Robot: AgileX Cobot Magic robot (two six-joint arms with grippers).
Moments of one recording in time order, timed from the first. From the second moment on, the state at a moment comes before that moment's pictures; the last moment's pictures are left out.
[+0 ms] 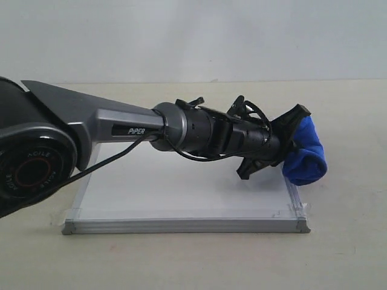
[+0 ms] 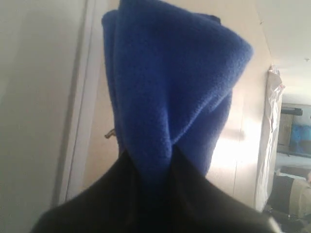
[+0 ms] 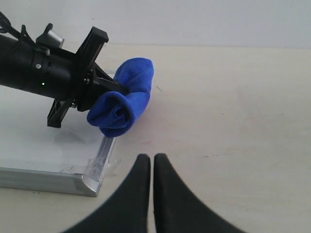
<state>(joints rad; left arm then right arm) -0.78 2.46 -1.76 -1.74 0.25 0.46 0.00 0.00 0.00 0.02 0.35 0.00</state>
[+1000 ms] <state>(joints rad) -0.78 2.51 -1.84 -1.74 0.28 0.39 0.00 0.00 0.00 0.02 0.35 0.00</state>
